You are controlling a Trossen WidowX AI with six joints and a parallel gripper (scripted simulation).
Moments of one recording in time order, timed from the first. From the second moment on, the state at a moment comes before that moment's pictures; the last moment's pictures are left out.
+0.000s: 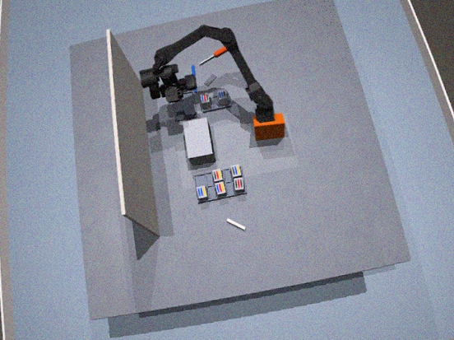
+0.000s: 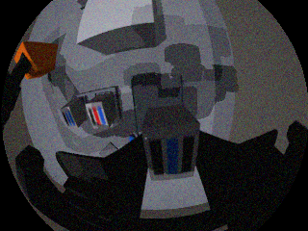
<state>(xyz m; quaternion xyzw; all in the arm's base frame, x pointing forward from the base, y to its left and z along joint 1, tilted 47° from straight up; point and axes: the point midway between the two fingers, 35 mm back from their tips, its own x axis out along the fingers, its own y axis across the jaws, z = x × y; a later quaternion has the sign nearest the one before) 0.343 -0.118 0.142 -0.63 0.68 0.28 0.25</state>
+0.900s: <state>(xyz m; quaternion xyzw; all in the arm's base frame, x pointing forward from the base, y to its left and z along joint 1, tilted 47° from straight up) 0.342 -0.135 0.126 -0.63 0.68 0.28 0.25</state>
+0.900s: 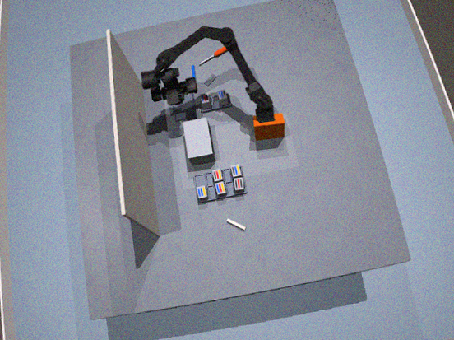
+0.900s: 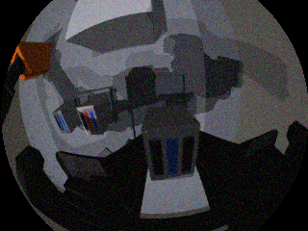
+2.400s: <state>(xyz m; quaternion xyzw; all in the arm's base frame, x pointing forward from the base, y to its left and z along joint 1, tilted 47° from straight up) 0.336 -0.163 0.101 -0.63 0.68 0.28 0.25</state>
